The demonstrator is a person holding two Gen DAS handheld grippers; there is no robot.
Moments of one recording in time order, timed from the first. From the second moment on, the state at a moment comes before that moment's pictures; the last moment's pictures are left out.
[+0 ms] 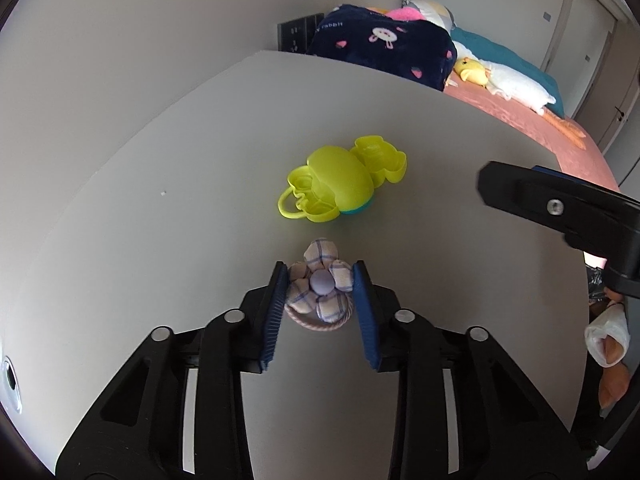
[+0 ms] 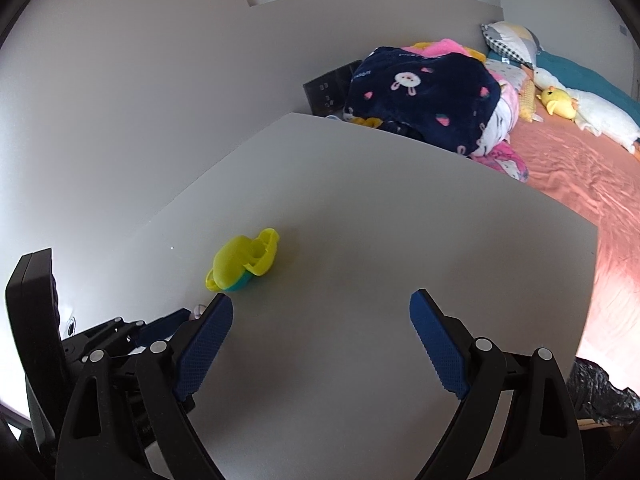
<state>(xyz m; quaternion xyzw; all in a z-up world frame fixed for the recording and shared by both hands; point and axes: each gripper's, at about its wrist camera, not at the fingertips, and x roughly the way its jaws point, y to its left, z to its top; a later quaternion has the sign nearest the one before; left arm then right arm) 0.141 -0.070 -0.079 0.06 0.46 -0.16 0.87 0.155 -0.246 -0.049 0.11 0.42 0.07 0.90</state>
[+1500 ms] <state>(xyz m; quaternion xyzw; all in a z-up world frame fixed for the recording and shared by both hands) 0.110 -0.018 -0.028 0.01 0.41 -0.13 0.90 0.162 -0.199 -0.031 0.05 0.44 0.11 0.89</state>
